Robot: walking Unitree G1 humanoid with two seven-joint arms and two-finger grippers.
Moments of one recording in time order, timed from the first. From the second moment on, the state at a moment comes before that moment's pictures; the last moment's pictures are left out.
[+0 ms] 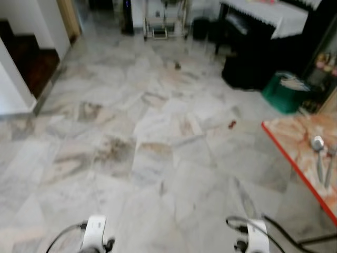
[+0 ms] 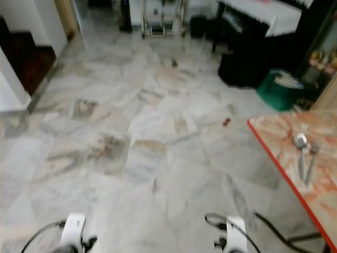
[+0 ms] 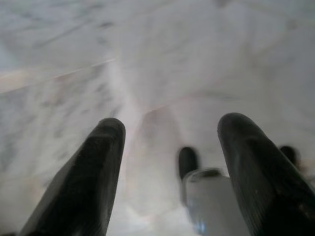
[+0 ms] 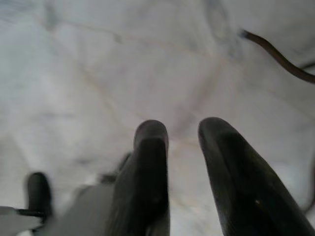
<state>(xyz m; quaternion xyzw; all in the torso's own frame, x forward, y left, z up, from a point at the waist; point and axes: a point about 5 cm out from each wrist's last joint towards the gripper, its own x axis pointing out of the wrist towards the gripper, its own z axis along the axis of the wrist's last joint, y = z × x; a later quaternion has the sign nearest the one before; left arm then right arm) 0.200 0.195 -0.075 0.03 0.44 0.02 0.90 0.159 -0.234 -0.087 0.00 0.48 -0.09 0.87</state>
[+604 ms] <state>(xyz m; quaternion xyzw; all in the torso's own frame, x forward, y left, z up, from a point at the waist) 0.205 0.192 -0.072 0.04 0.43 0.01 0.90 0.167 -0.231 -0.083 0.00 0.45 -0.10 0.89</state>
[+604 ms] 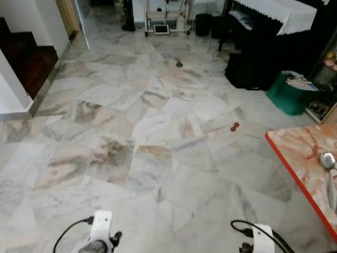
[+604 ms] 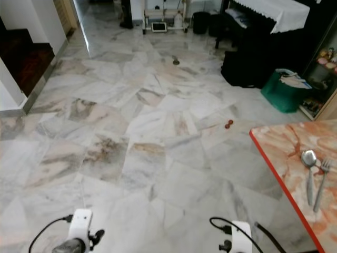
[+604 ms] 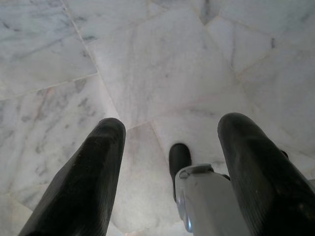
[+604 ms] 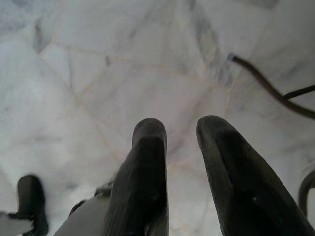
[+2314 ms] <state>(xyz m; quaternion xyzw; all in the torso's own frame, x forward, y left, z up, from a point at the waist) 0.216 0.194 -0.065 0.05 0.42 0.02 0.91 0.190 -0.226 -0.062 -0.02 0.31 -0.05 0.95</state>
